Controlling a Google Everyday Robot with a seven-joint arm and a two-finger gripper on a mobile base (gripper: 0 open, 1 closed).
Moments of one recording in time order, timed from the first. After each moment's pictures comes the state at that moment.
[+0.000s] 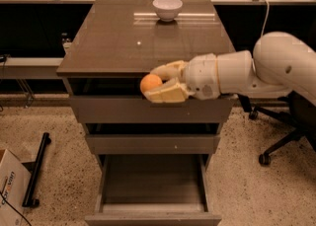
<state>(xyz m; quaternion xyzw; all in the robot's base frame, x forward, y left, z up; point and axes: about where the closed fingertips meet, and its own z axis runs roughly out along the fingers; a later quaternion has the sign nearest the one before) 0.533 -0.006 0.889 -0.54 0.62 0.33 0.47</state>
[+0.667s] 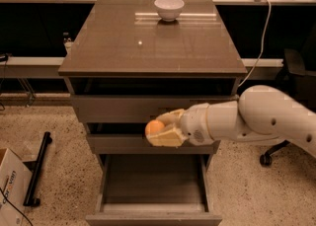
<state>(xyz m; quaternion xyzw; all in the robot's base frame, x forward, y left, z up) 0.485 -0.015 0.773 -0.46 0.74 0.31 0.39</state>
